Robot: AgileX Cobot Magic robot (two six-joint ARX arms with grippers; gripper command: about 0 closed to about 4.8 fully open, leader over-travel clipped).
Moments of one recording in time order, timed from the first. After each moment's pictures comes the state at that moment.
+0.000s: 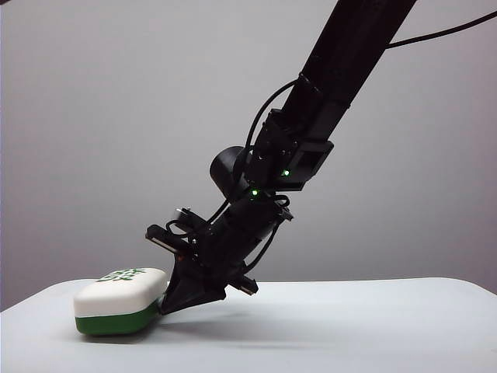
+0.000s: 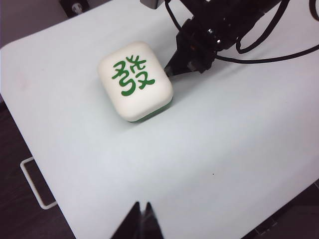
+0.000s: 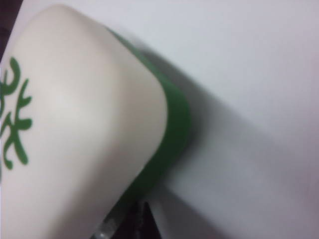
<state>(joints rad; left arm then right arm) -0.12 0.89 0.85 -0.83 0.29 0.40 0.64 2.40 1.64 -0.12 -0.49 0.32</state>
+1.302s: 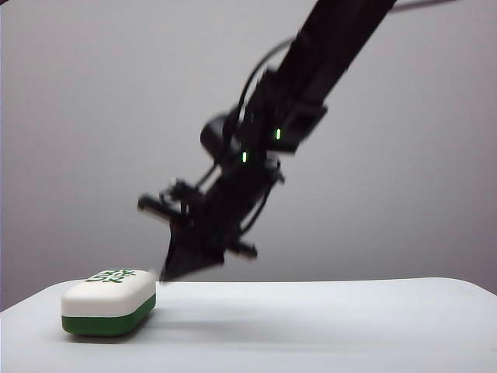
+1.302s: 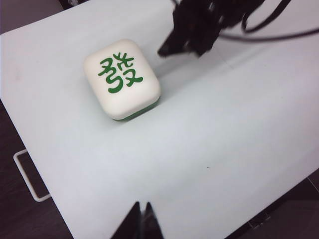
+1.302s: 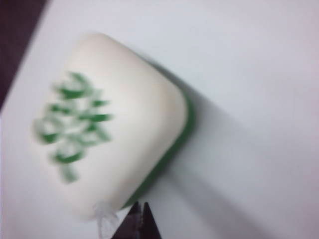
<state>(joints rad) -0.12 0.89 0.85 -0.86 0.29 0.39 0.67 2.30 1.66 -0.24 -0.39 0.29</state>
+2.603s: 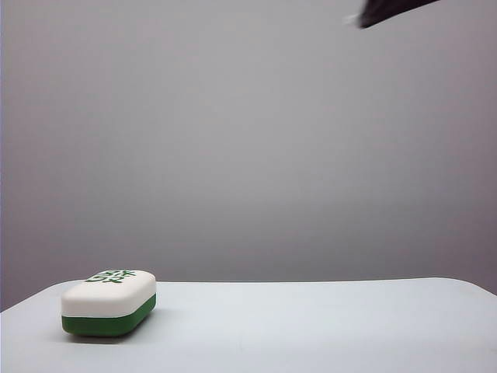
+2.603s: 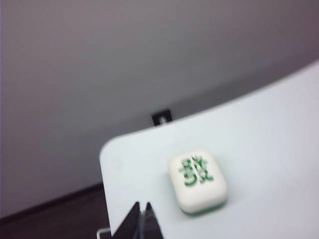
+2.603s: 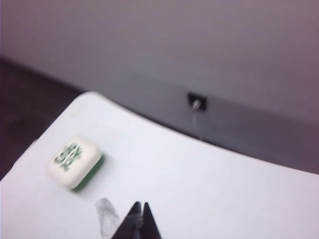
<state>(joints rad) -0.12 0.41 0.59 -0.47 0.13 0.27 0.37 1.10 1.09 -0.41 -0.20 0.09</state>
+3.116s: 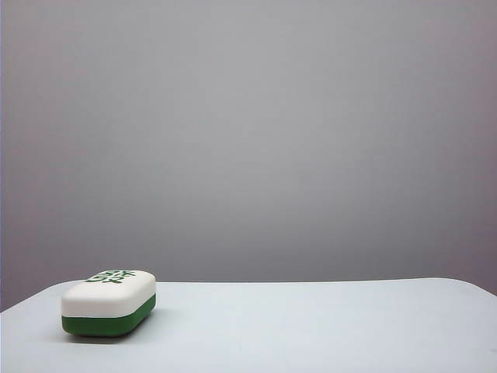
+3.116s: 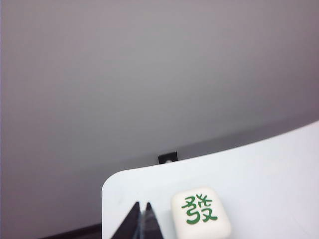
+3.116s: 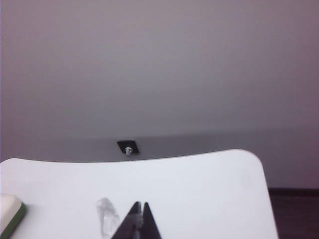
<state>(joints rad) -0.12 0.20 0.37 -0.24 0.11 0.18 0.01 0.51 0.52 -0.18 -0.19 0.20</state>
